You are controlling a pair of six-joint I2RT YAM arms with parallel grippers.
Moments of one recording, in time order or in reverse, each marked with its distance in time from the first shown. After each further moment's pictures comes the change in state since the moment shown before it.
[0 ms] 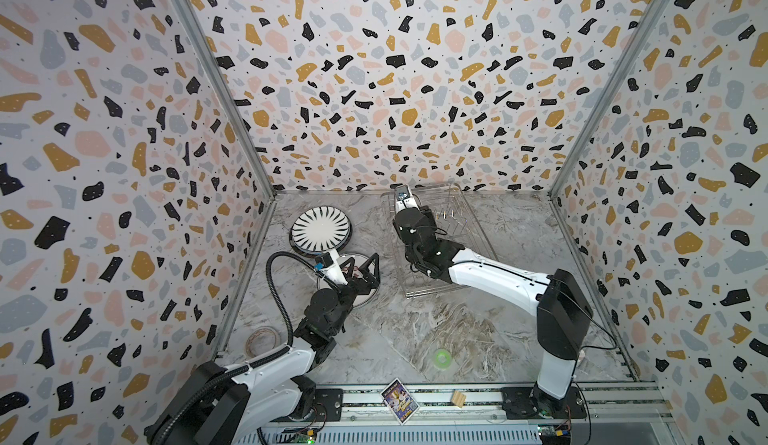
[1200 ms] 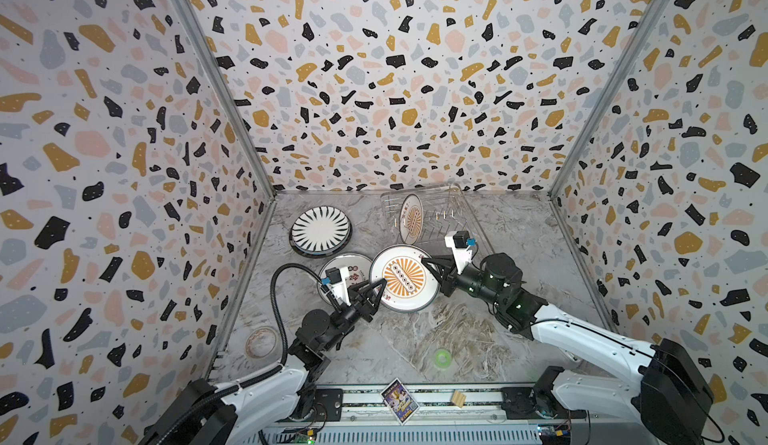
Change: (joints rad) left arm -0.062 -0.142 -0.153 0.100 0.294 -0.079; right arm -0.159 -0.628 -0.806 0.374 -1.093 0.369
